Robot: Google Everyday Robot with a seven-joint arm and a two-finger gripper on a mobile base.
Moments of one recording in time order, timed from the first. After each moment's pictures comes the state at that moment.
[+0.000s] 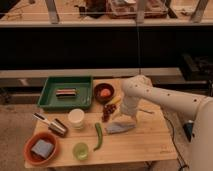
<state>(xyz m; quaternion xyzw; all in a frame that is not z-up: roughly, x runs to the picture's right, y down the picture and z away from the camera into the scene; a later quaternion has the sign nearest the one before) 0.119 0.185 0.815 -0.30 -0.30 -0.53 0.73</state>
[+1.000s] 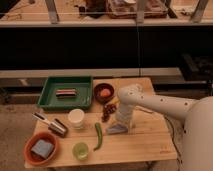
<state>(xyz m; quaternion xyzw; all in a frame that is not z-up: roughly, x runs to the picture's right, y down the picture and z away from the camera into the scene) 0.085 0.222 0.836 -0.31 -0.32 -0.53 0.72</state>
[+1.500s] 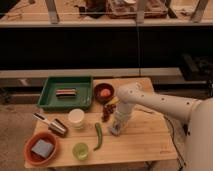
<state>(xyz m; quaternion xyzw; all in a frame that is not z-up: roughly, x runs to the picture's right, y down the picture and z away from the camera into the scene) 0.074 0.206 0.815 -0.28 -0.34 -0.53 0.73</state>
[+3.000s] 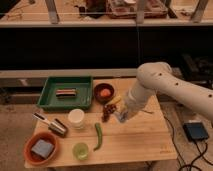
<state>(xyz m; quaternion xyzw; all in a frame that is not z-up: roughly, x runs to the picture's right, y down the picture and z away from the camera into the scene) 0.092 0.121 0.679 -0.19 -0.34 -0.52 0.76</state>
